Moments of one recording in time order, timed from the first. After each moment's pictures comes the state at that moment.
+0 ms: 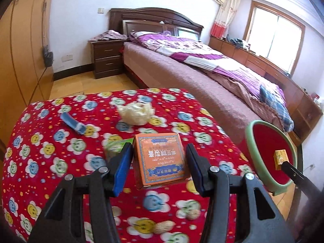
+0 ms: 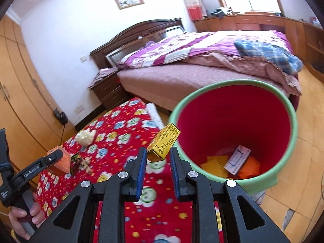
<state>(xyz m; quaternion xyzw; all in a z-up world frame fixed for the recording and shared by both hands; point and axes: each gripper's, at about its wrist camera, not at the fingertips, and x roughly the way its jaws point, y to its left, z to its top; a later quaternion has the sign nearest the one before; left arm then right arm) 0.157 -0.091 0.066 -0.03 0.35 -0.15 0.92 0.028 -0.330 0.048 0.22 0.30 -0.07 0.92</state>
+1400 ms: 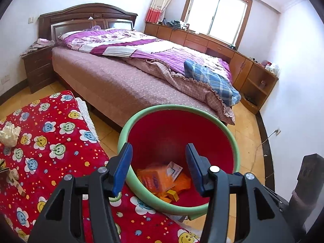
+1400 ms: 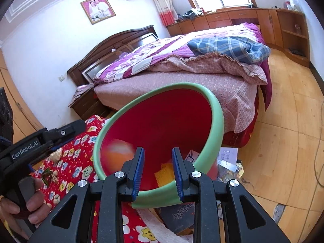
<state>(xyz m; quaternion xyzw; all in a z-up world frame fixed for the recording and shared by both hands) 0.130 -0.314 0.068 0.01 0.36 -0.35 0.87 -0.027 -0.442 0.021 0.26 0.29 -0.14 0.91</state>
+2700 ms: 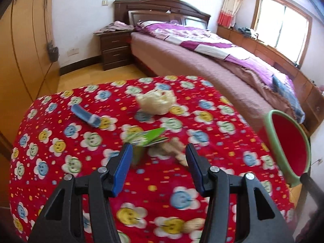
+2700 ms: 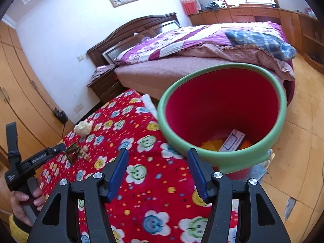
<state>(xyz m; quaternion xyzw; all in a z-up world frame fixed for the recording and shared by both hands) 0.181 -0.064 0.042 -0.01 0.39 -0.11 0.91 0.005 -0.322 0.035 0.23 0.32 -0.06 0.92</state>
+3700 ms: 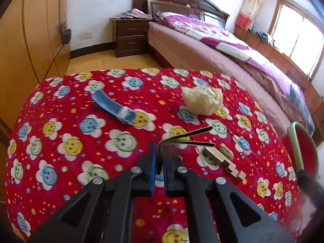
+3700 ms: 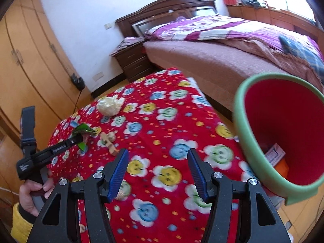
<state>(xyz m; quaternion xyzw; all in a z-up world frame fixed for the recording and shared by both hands) 0.218 -0.002 0.015 -0.06 0.42 -0.07 0.90 0.102 -0.238 0.034 0.15 0.38 0.05 0.91</state>
